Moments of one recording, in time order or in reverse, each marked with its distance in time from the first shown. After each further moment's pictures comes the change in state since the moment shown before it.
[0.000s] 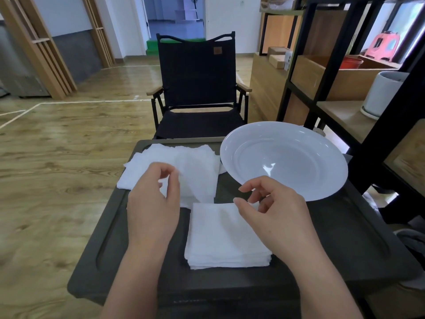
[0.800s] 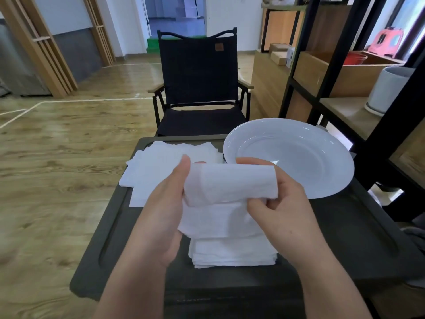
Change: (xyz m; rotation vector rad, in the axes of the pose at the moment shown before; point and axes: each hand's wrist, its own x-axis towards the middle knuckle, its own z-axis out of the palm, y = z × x) left_hand -0.009 0.034 -0.020 -0.755 -0.595 -0.539; right_hand -0.004 -0.009 -0.001 0.461 -0.128 -0.130
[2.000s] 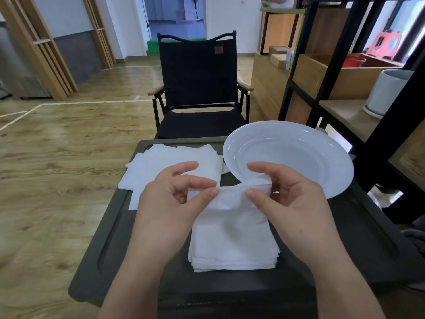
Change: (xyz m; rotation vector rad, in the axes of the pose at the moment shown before) left_hand 0.001 -0.005 -0.004 0.501 0.204 0.411; right_hand 0.002 0.001 -0.013 -0.112 0.094 0.026
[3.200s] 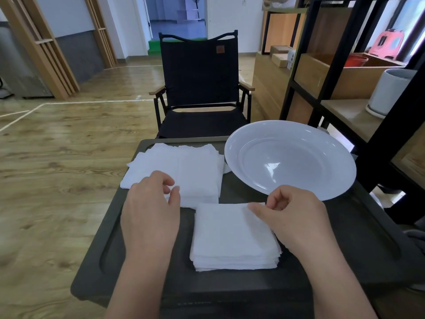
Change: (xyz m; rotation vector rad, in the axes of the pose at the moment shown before) left_hand 0.011 -0.031 -0.003 0.682 0.323 -0.056; right_hand 0.005 0.014 0.003 -0.444 0.157 0.288
